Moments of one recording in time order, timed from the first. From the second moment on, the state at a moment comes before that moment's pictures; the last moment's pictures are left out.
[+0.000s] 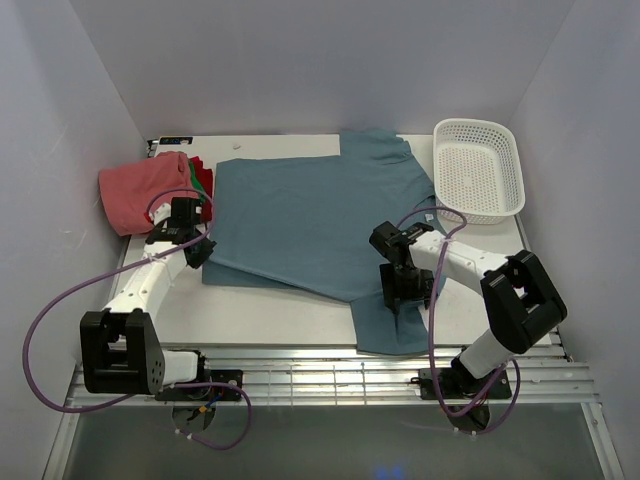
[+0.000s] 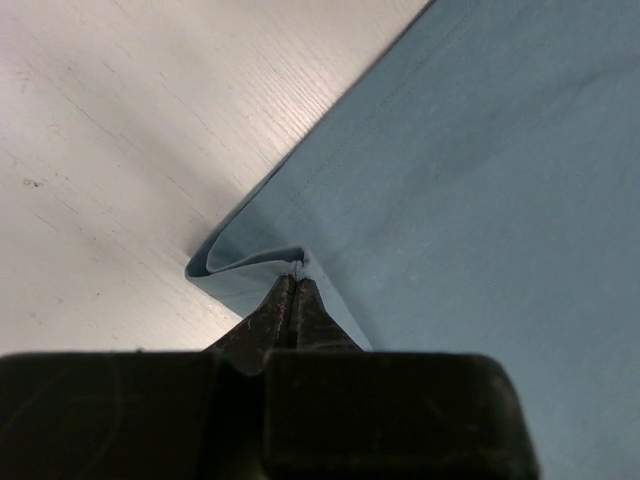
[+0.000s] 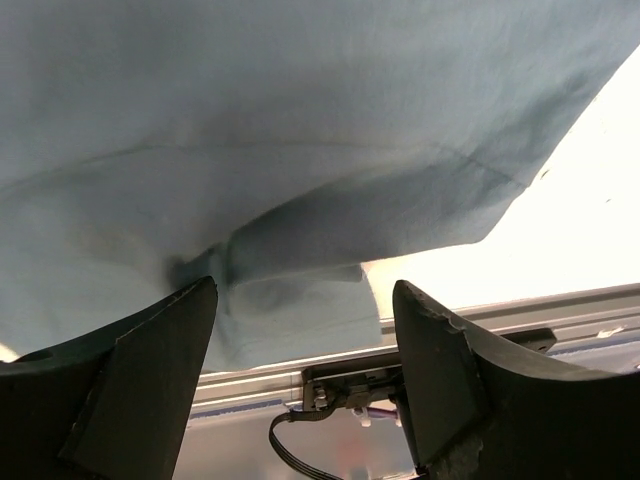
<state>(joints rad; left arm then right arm) -0.05 1.29 0.87 -0.60 -0.27 -0.83 0.65 1.58 0.99 -1.02 0.19 0.53</state>
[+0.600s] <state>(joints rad) 0.04 1.29 0.87 -0.60 -0.26 -0.80 0.70 1.53 0.83 -0.96 0.09 0.59</state>
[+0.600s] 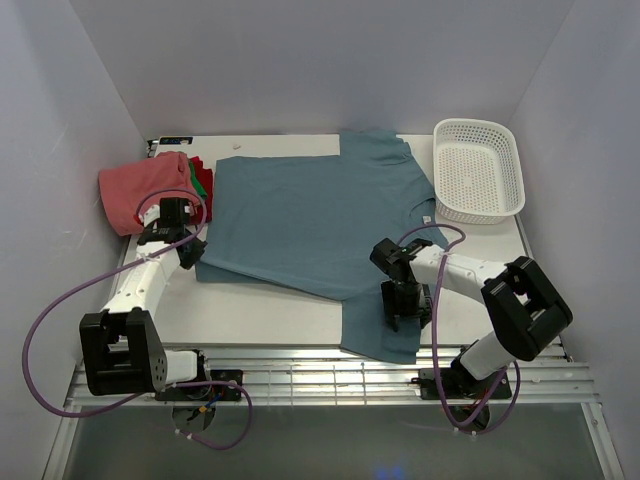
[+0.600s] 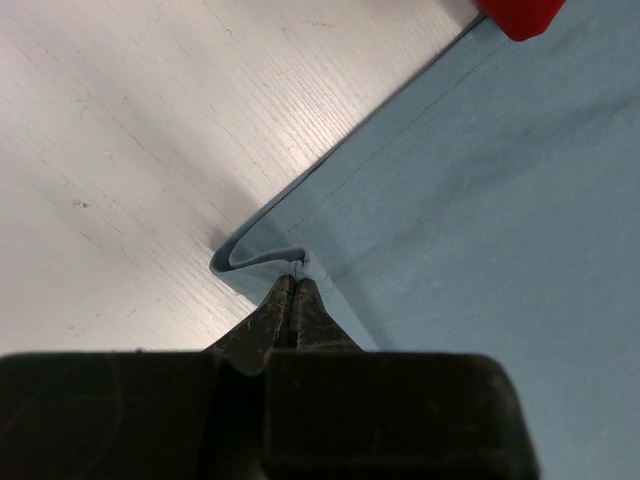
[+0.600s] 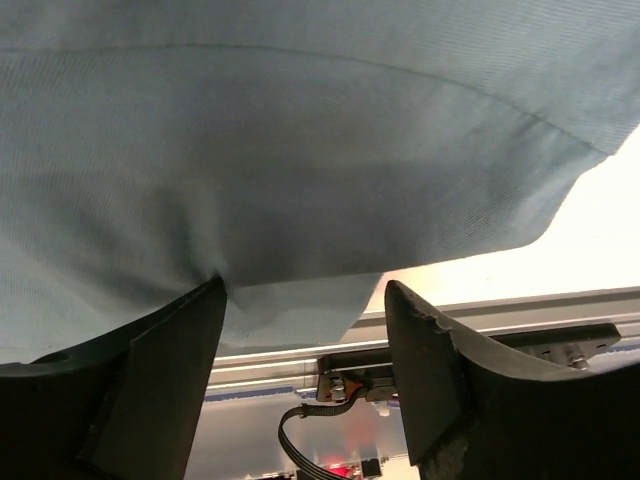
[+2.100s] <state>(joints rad) 0.12 1.33 0.87 -0.50 -0.10 -0.68 0.68 1.67 1.17 -1.03 0.31 0.57</state>
